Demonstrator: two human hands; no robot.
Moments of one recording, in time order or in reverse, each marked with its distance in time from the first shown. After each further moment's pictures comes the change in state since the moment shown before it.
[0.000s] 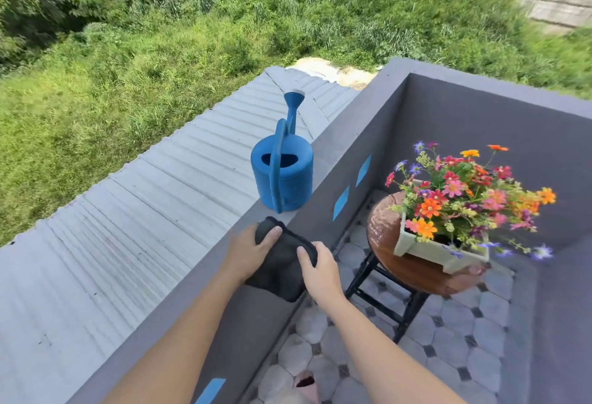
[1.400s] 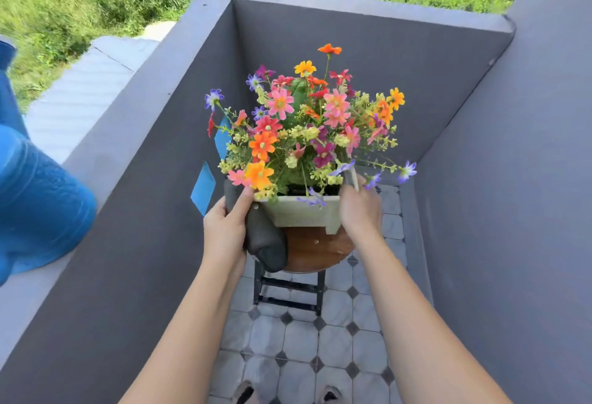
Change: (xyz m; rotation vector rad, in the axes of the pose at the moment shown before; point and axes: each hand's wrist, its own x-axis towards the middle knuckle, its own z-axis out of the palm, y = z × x) left_hand 0.043 0.106 0.202 -0.907 -0.226 -0.123; right_hand 0.055 0.071 -0.225 0.033 0.740 0.374
